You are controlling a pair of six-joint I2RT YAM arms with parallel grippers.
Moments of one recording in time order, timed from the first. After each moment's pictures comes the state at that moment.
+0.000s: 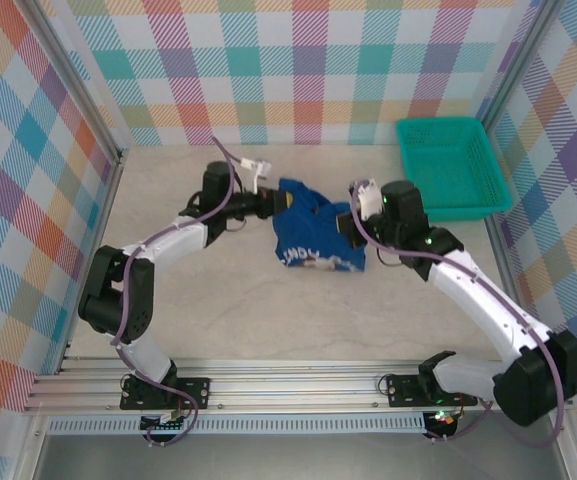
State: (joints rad) left arm -0.40 1.70 1.11 0.18 0.72 -0.42; right arm 0.48 1.16 0.98 -0.41 -0.27 0.13
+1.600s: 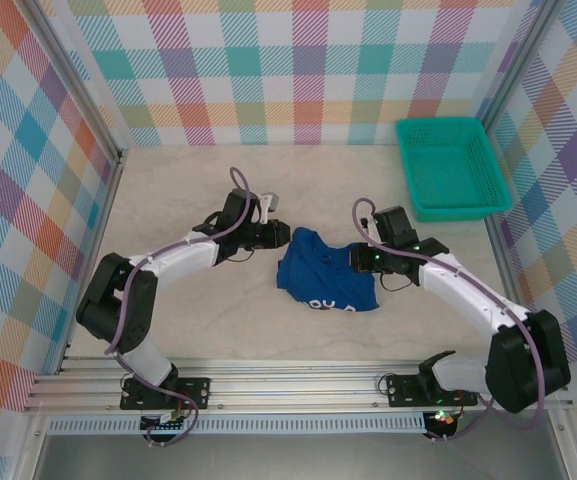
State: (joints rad) left arm -0.50 1.66 1.03 -0.08 0.38 -0.51; right arm 0.44 1.28 0.85 -0.53 -0.18 0.37
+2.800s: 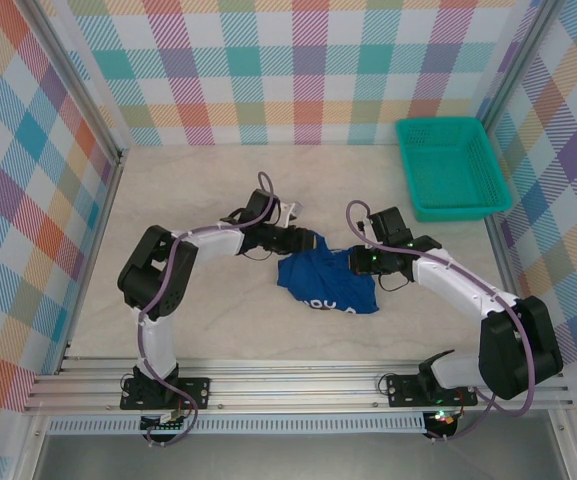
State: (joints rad) left arm -0.54 1.95 1.20 -0.05 0.67 -0.56; right arm 0.44 1.33 0.85 -0.53 -0.18 0.33
